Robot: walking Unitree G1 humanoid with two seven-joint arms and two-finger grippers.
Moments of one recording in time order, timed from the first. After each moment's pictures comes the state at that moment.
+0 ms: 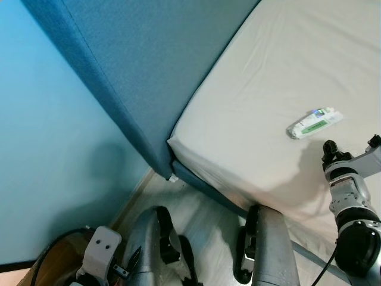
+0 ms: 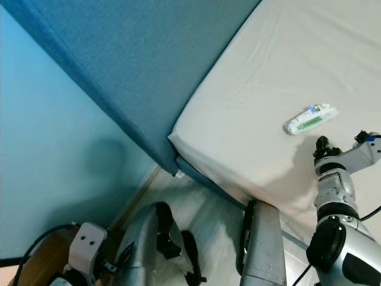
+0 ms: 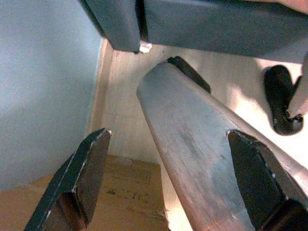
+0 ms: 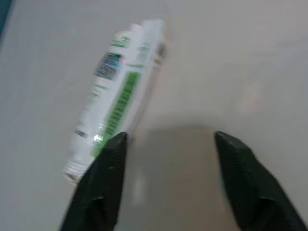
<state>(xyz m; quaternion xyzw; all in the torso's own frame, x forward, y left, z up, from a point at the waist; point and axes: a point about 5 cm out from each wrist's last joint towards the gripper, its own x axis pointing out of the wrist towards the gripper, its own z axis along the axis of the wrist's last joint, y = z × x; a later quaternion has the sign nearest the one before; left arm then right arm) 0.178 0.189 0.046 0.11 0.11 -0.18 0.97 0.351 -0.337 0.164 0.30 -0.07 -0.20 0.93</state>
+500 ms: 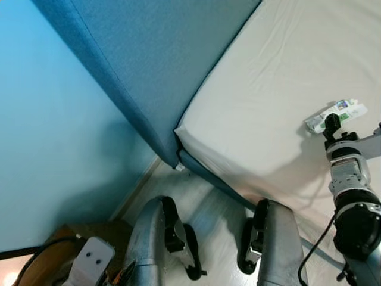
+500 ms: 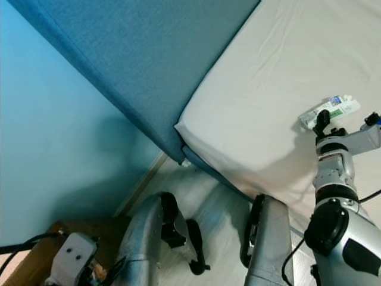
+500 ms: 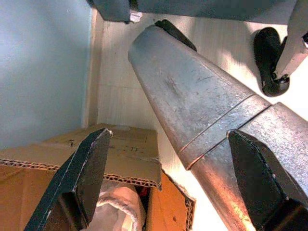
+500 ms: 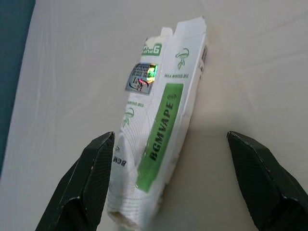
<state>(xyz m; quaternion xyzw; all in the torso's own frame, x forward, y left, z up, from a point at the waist) 0.145 0.196 0.074 0.15 0.14 -0.21 0.96 0.364 -0.333 0.195 0.36 -0.12 -0.21 0.90</state>
